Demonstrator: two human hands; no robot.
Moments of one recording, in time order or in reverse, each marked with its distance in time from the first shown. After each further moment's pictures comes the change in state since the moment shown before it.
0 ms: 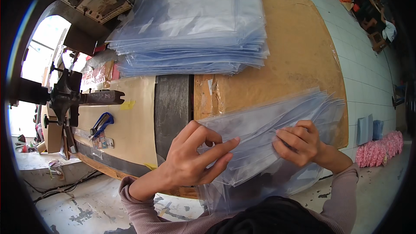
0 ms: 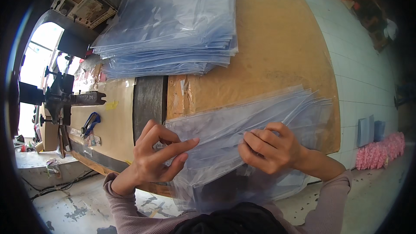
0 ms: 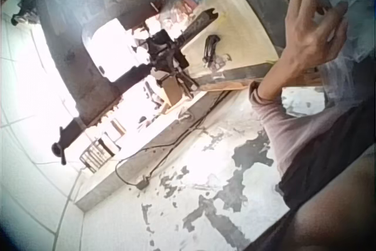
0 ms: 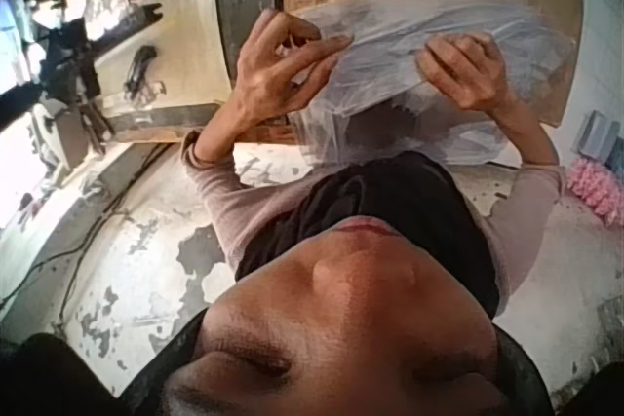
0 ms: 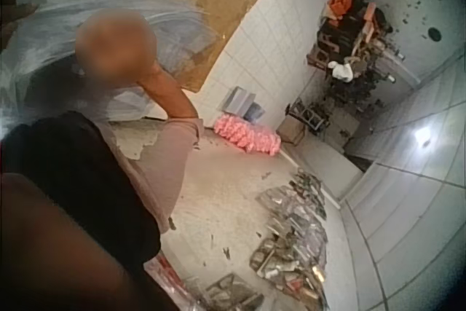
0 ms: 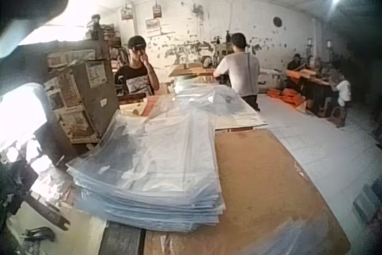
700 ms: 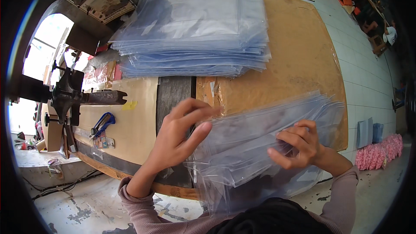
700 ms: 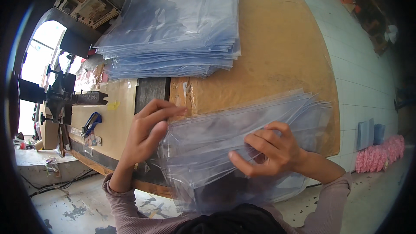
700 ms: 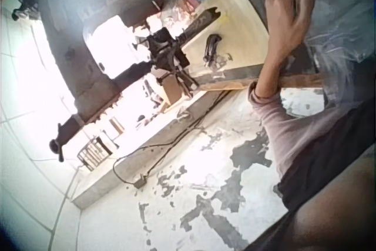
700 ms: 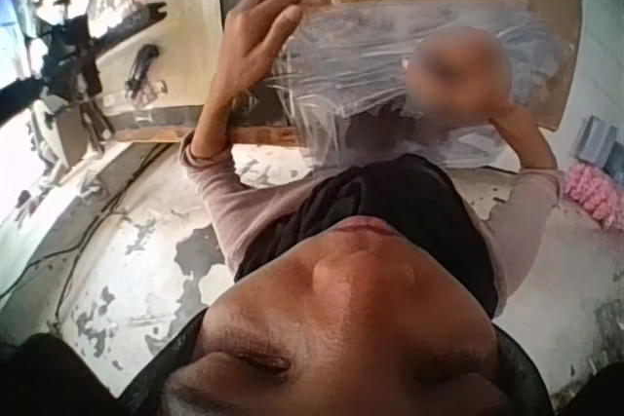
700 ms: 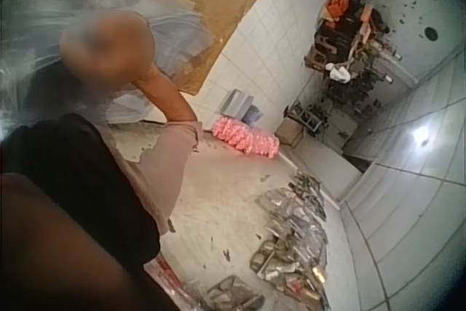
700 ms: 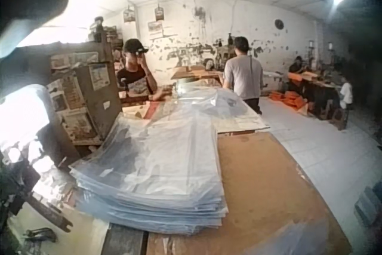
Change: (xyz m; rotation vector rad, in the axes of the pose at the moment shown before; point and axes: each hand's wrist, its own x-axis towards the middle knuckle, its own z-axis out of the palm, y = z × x) left_hand 0.010 -0.028 -0.009 -0.354 -0.005 -0.437; right_hand 0.003 0.000 -0.005 0.031 -0.039 0.015
